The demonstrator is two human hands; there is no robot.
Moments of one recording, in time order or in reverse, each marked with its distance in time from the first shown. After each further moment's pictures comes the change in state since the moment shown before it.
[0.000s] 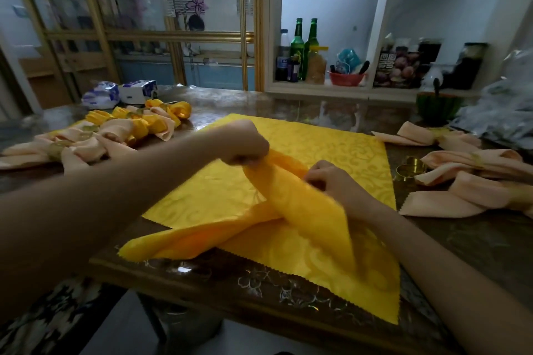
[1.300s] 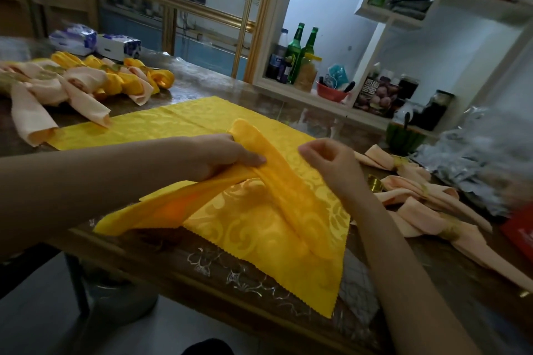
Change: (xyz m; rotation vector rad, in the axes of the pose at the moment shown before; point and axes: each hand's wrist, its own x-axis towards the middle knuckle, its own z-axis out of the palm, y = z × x) left_hand -0.024 -0.022 0.035 -0.822 -0.276 0.011; right_hand -0.010 -0.007 -0.043 0.250 0.285 0.092
